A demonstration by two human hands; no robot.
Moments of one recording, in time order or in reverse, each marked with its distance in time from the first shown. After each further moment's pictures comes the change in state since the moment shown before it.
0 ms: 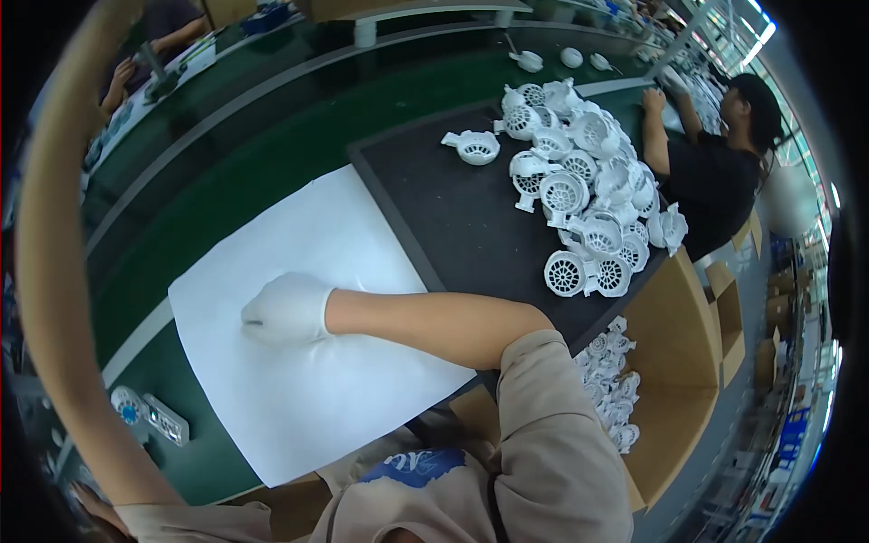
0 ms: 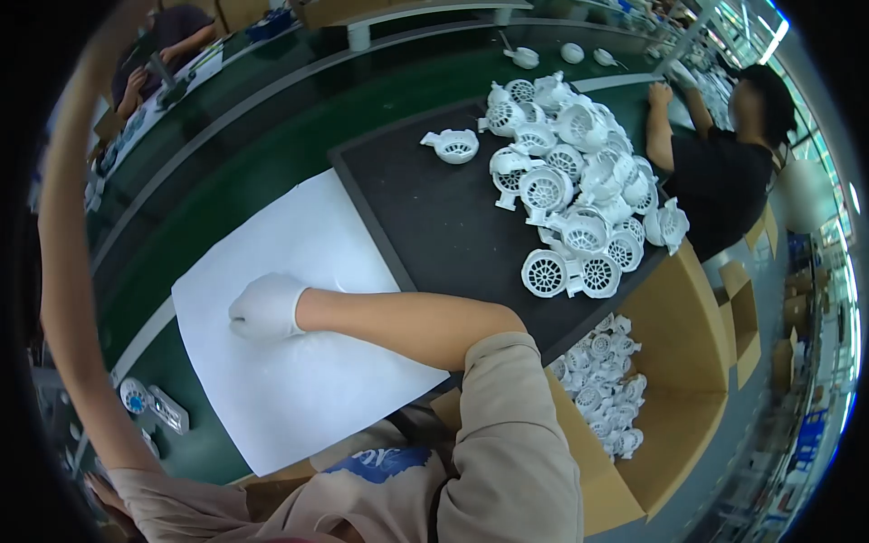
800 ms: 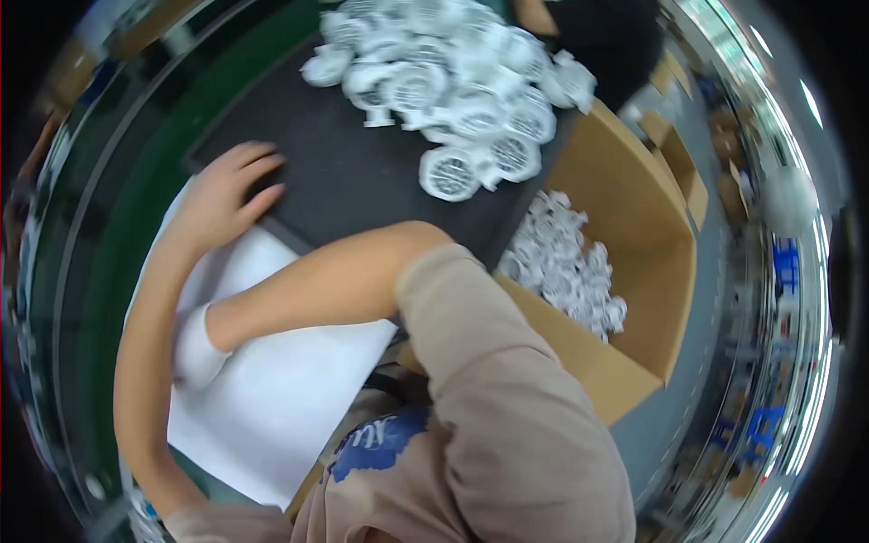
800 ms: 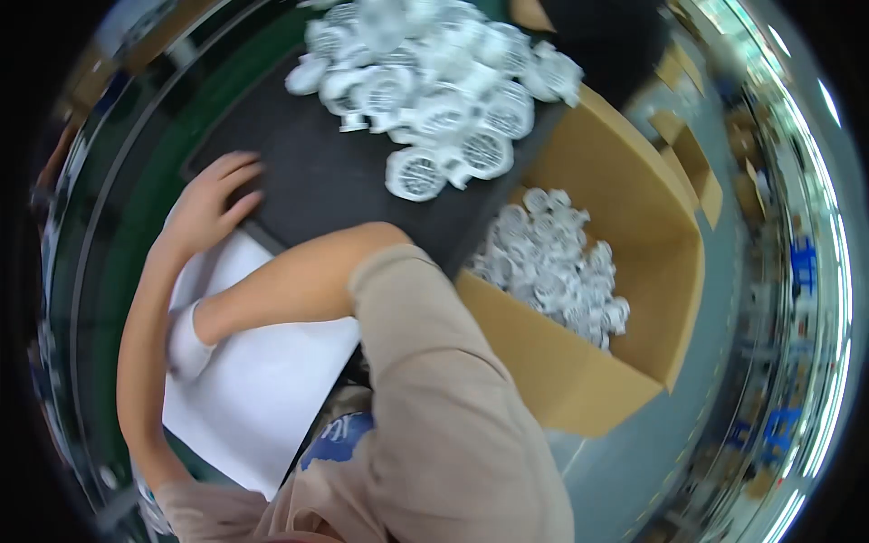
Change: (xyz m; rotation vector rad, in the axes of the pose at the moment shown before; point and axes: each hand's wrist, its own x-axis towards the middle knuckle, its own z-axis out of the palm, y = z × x) left_hand -0.228 0.189 0.161 -0.604 -0.891 0.312; right_hand 0.029 0.038 0.040 0.018 0.212 -0.303
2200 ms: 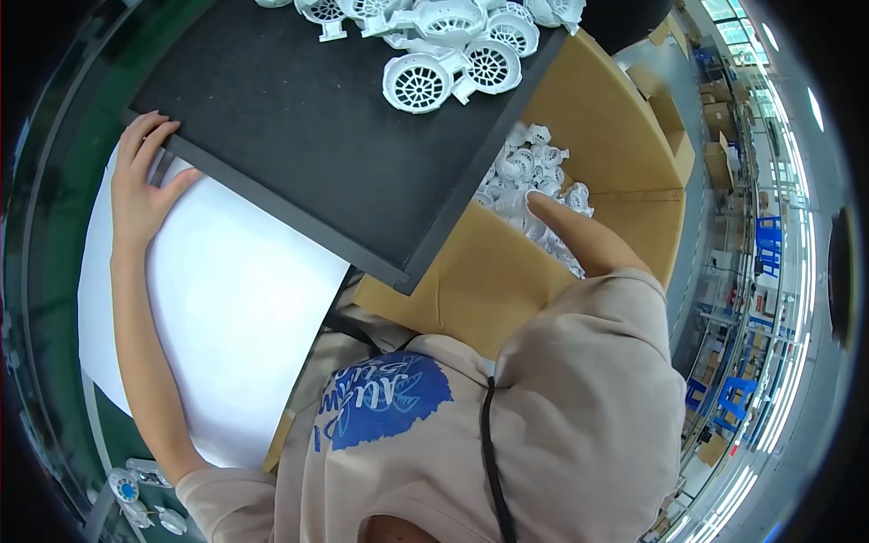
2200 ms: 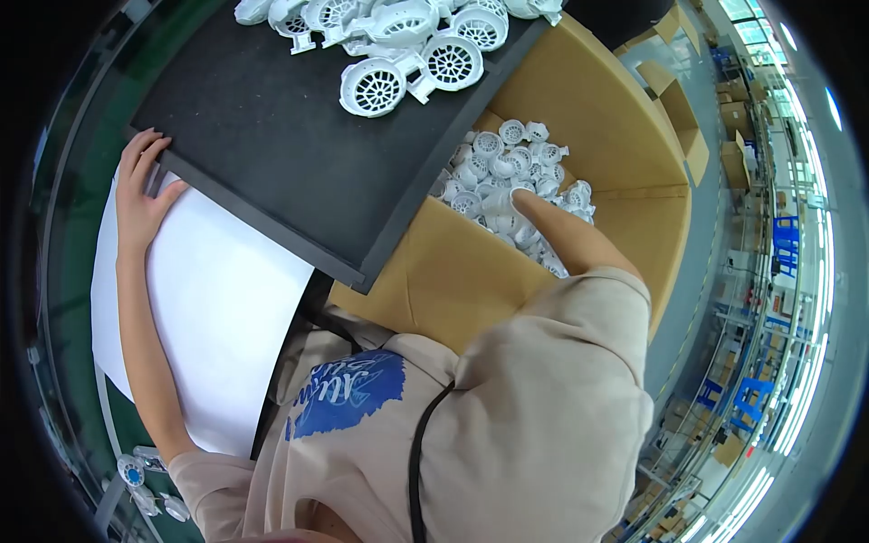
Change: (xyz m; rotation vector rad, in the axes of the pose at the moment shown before) left_hand -0.065 -0.012 0.048 0.067 0.365 -0.171; right_hand -0.619 -0.044 -0.037 0.382 -0.137 1.838
